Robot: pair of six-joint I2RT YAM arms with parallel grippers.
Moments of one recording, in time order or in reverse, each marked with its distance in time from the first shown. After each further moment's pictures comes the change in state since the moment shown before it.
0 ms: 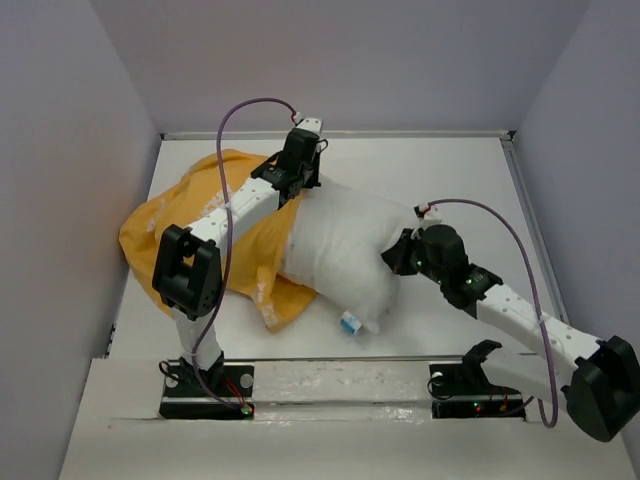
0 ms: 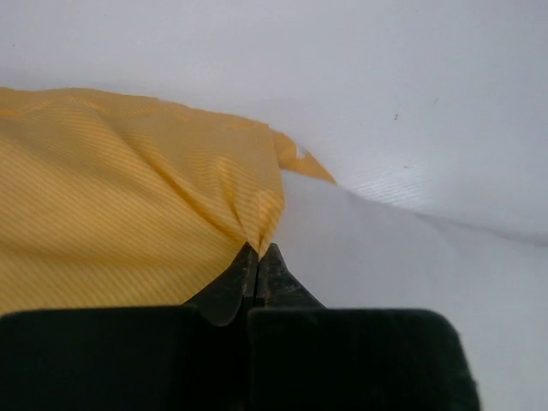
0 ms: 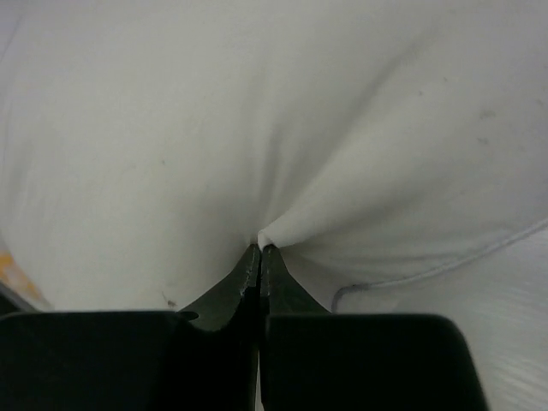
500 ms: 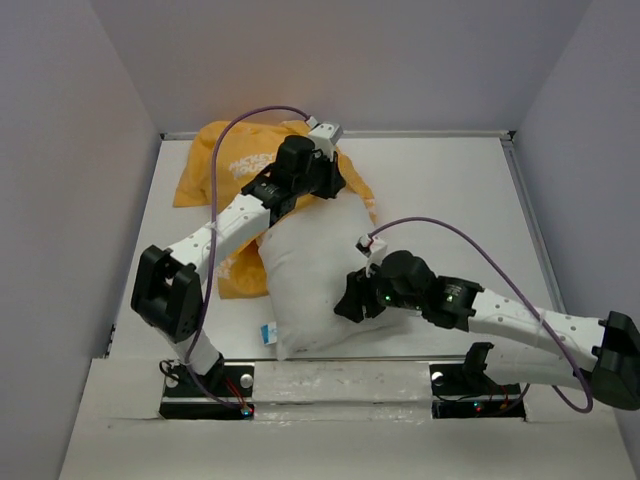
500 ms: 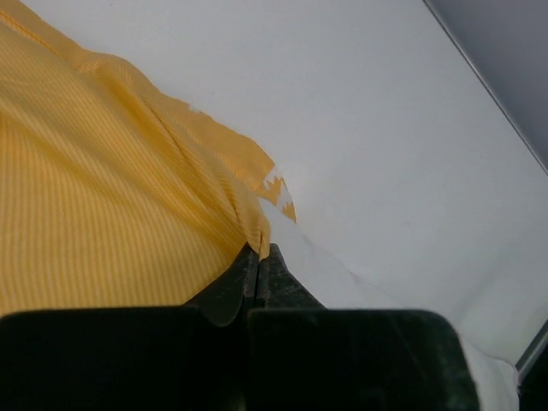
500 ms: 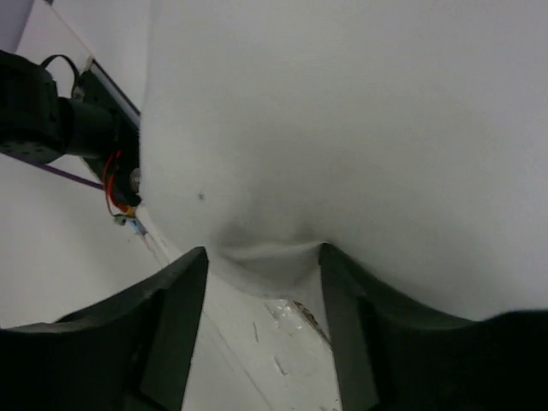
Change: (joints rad) left arm -0.055 -0.148 -0.121 0.168 0.410 -0.023; right arm 0.505 -0.001 0.093 -0.166 -0.003 0.029
